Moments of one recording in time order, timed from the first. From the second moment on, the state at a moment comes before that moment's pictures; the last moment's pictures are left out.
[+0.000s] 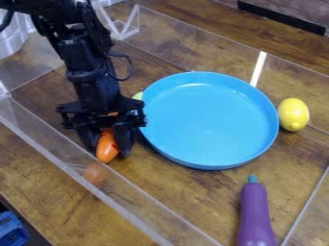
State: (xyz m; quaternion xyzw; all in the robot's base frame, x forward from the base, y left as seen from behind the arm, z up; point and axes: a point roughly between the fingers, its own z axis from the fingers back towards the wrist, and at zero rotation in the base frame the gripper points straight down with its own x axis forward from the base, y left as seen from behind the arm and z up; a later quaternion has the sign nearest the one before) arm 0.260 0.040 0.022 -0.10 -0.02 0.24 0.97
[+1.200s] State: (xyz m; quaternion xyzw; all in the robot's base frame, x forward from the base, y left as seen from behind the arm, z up) arm 0.266 0.023 0.049 -0.08 -0.03 0.23 0.97
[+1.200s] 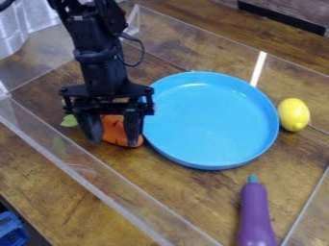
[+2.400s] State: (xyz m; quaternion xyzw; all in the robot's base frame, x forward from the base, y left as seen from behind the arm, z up) arm 0.297 0.048 0.036 -0.06 -0.05 0.24 0.97
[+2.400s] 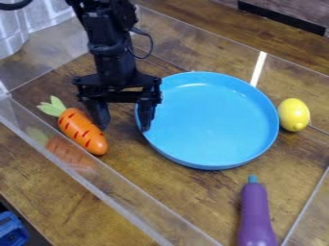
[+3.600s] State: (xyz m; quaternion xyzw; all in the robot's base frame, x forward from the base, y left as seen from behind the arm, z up) arm 0.272 0.110 0.024 -0.06 -0.11 0.33 0.93
